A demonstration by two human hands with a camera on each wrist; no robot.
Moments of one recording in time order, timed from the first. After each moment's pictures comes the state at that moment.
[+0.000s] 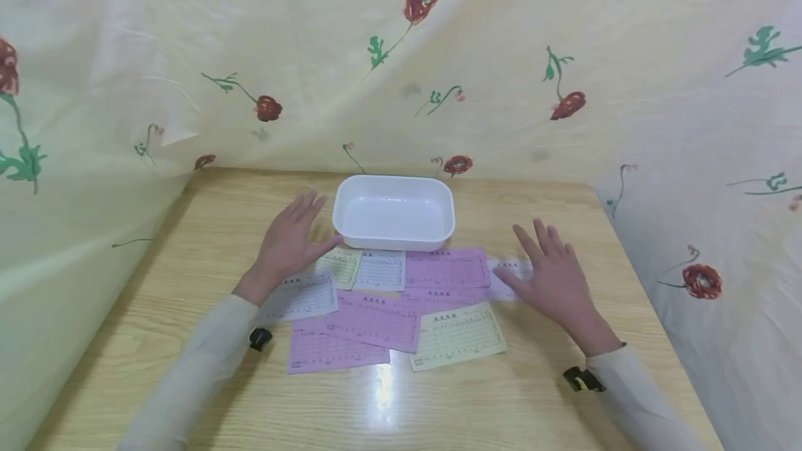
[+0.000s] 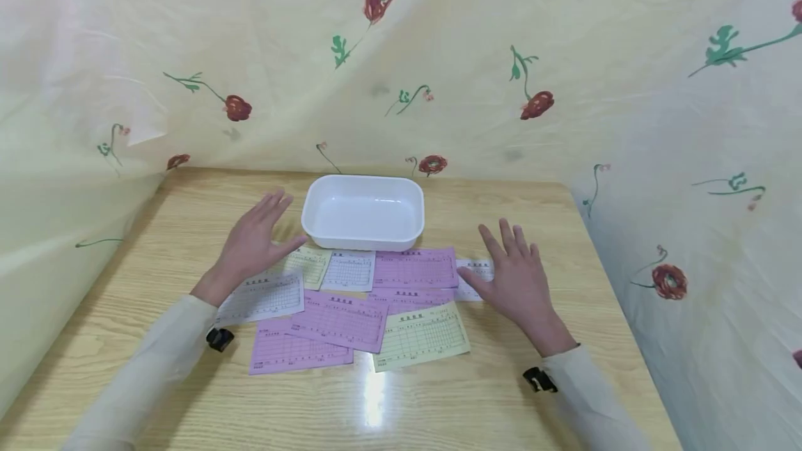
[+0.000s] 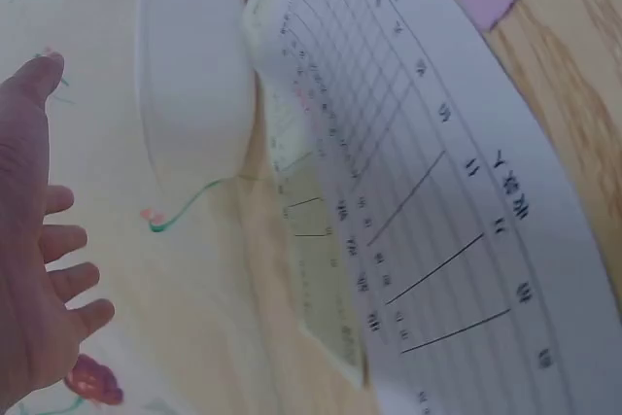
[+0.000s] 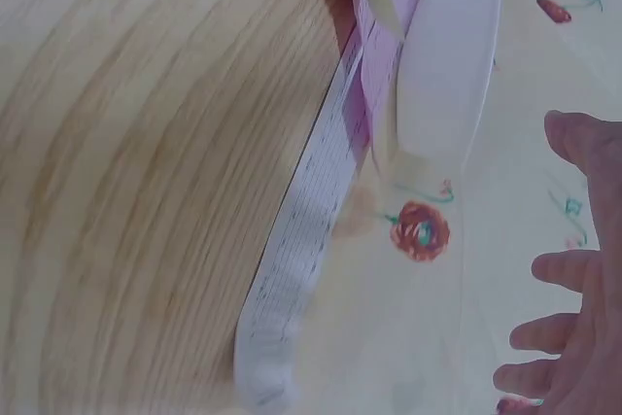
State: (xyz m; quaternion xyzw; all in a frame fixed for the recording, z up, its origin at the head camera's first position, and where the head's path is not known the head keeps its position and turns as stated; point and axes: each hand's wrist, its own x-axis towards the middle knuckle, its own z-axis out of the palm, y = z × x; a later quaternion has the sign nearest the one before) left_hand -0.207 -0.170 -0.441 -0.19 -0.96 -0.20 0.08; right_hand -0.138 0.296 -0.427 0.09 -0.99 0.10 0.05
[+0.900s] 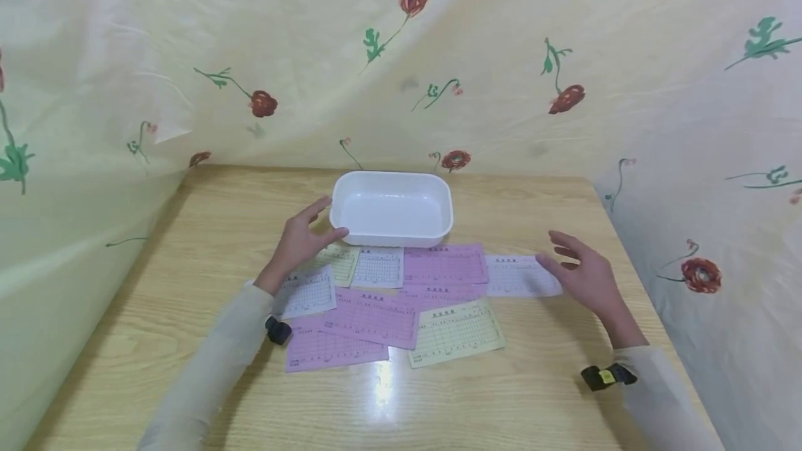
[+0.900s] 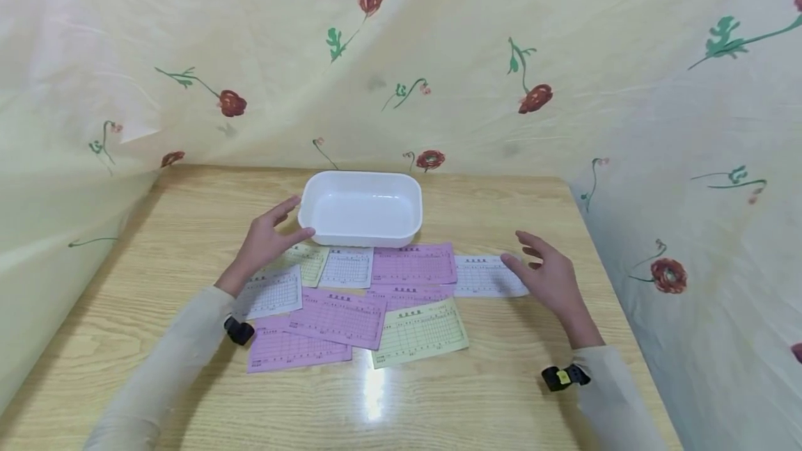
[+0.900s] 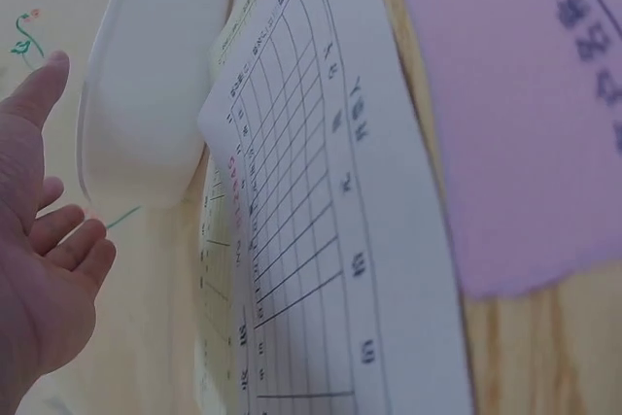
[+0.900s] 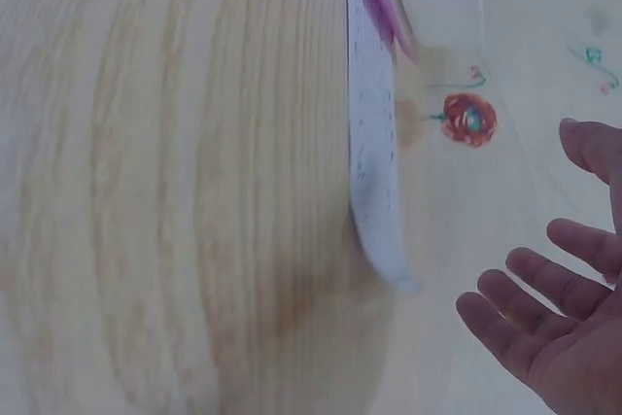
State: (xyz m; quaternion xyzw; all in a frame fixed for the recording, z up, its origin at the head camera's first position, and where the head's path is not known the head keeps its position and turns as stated) left_hand -0.227 -0.157 -0.480 -0.10 -0.86 -0.49 0.02; right_hand -0.141 0.360 -0.447 0.01 -0.94 0.34 0.02
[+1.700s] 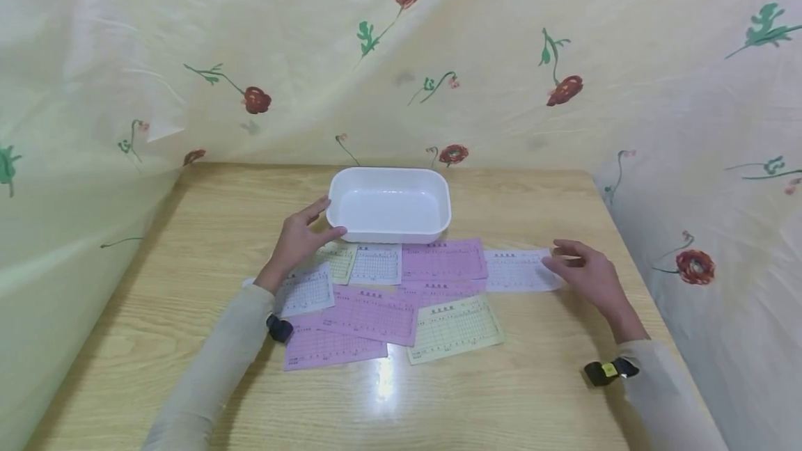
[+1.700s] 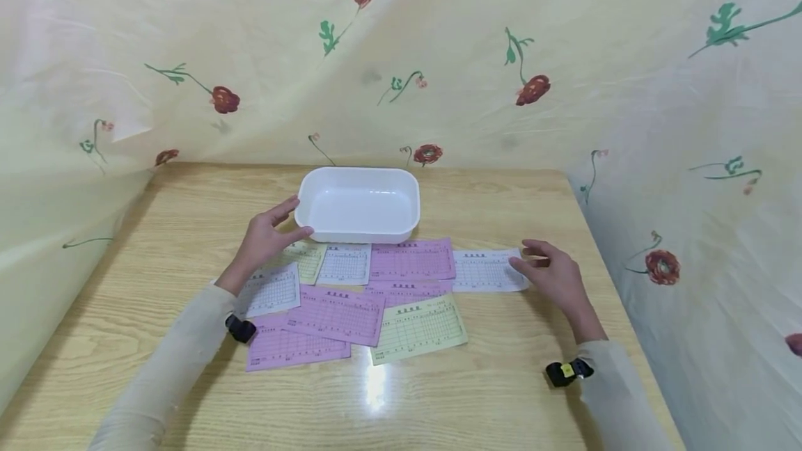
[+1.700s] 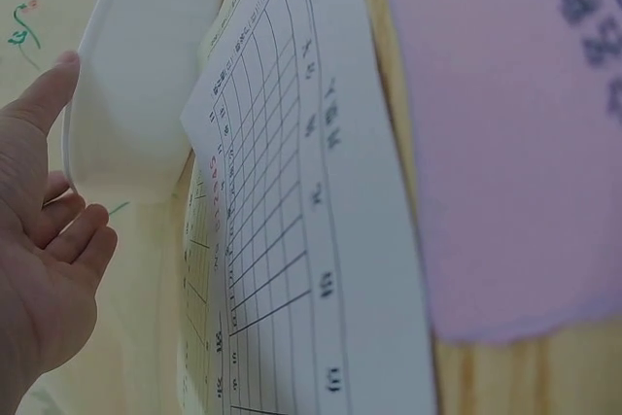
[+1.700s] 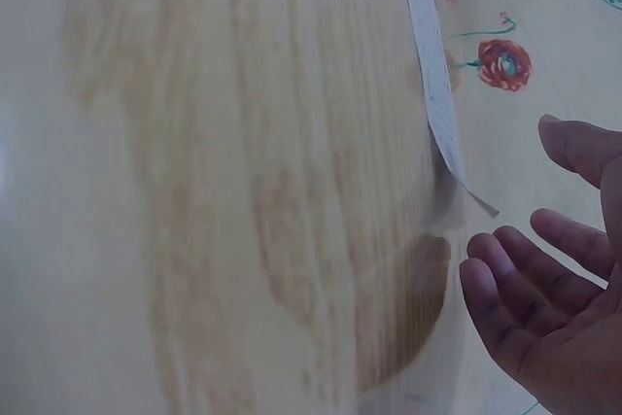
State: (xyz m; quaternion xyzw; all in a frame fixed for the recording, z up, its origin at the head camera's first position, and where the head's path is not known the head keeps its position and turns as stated) left_hand -0.232 -0.155 -0.488 -0.10 -0.85 -0.52 0.00; right_hand -0.144 0.383 -0.470 -0.06 -0.93 0.36 -0.05
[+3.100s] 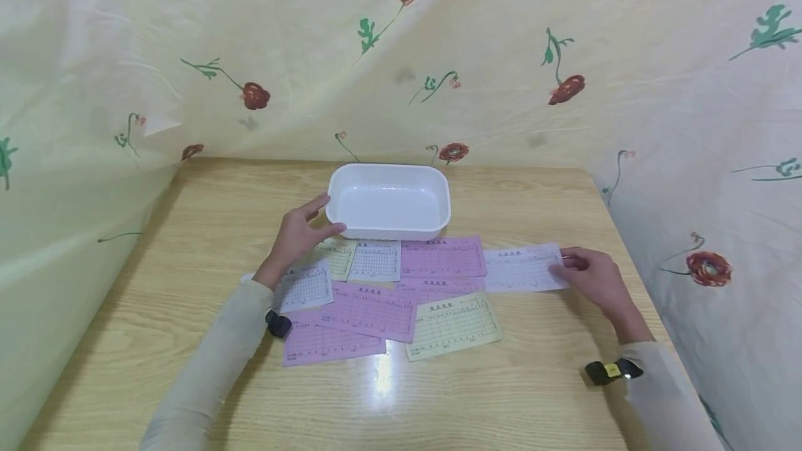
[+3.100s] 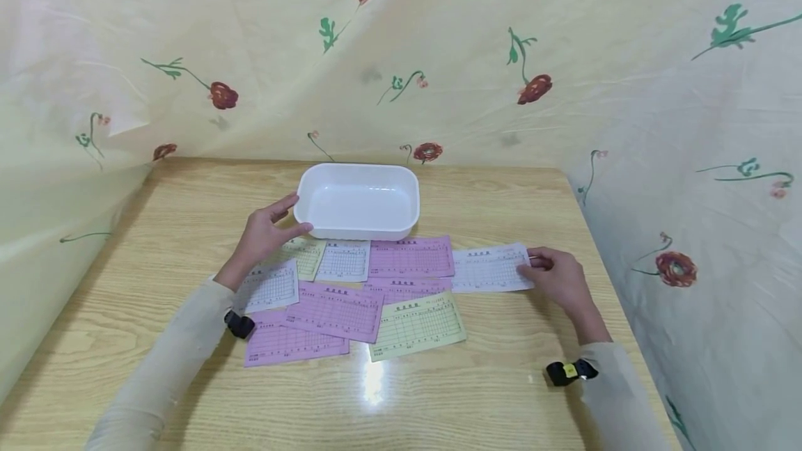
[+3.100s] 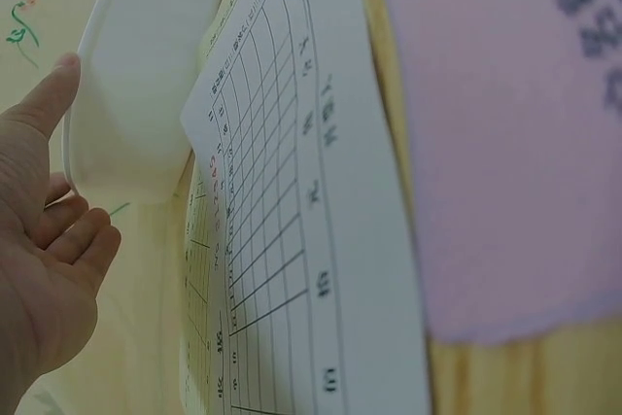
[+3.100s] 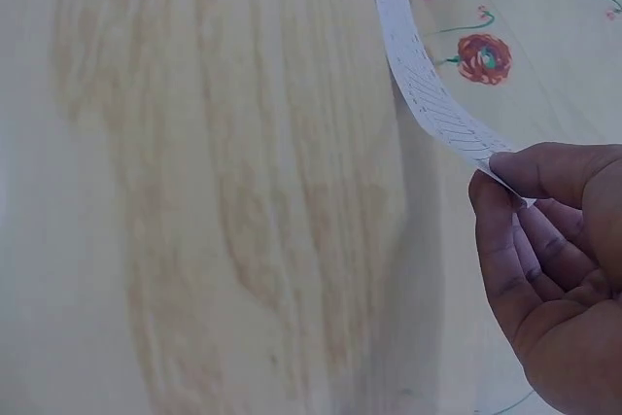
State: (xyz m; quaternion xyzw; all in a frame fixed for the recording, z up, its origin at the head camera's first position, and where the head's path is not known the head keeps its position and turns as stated) left_hand -0.233 -0.155 -0.479 -0.08 -0.85 -0.51 -0.03; right_hand -0.138 0.392 -0.459 -0.05 -0.94 0.33 -0.04
